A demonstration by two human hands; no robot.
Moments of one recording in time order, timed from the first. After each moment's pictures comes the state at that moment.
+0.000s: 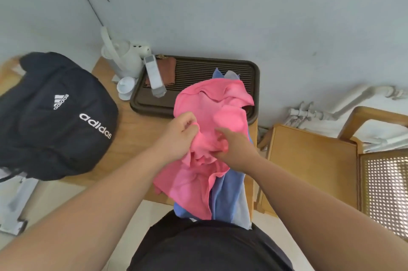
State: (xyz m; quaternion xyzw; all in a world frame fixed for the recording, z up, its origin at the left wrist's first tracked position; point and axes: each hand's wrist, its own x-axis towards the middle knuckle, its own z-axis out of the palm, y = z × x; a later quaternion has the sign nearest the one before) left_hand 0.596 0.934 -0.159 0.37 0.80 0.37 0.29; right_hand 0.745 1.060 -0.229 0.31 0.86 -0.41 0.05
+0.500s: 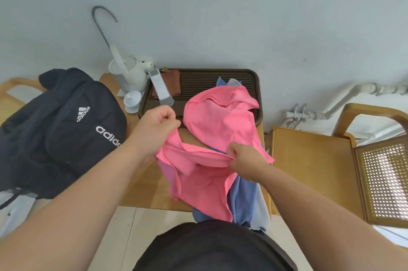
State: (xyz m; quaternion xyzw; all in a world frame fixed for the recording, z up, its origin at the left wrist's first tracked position) left_hand 0.531 0.875 -0.103 0.36 0.79 0.42 0.27; right_hand 0.741 1.013 -0.217 0.37 0.85 -0.36 0.10
